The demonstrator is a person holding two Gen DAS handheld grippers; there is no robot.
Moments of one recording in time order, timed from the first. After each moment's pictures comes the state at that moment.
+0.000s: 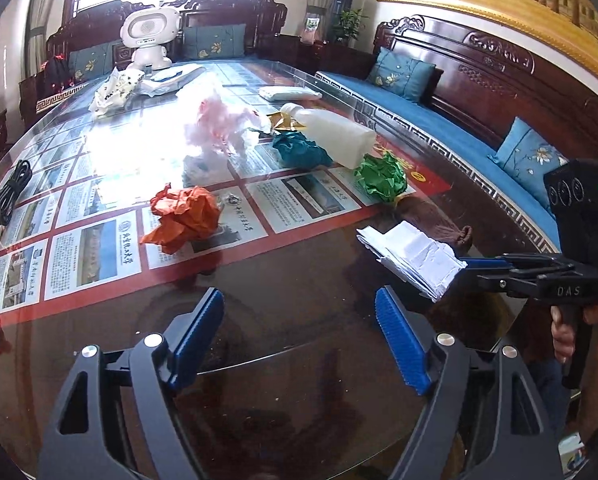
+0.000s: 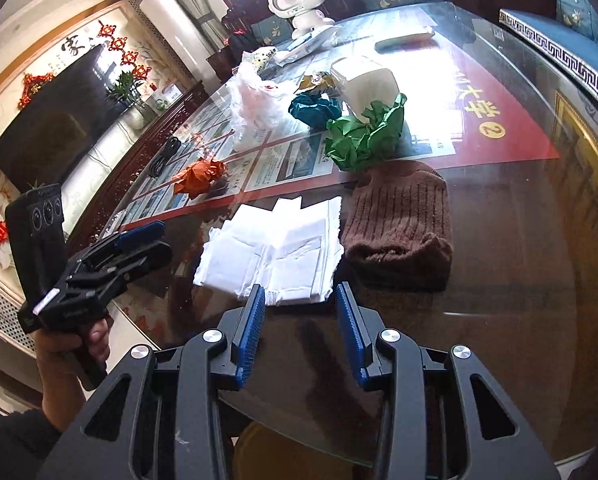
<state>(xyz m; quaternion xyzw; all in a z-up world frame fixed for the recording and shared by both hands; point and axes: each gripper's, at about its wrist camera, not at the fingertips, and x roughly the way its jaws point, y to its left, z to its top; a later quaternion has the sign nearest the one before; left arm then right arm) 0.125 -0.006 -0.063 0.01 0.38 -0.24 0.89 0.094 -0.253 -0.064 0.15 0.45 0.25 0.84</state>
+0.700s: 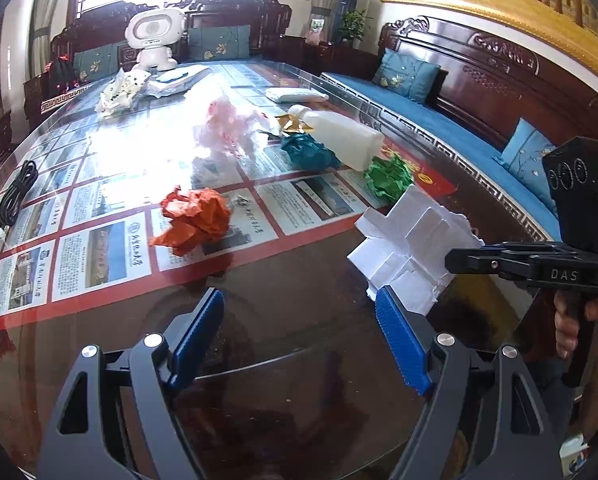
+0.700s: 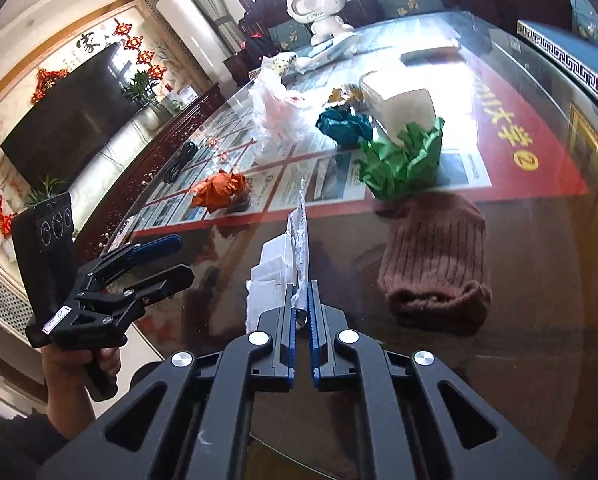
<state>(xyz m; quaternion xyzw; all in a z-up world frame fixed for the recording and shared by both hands) 0.128 0.001 -0.062 0.01 0.38 -0.23 0.90 0.106 -0.230 -0.049 0.14 0.43 0.26 0.86</state>
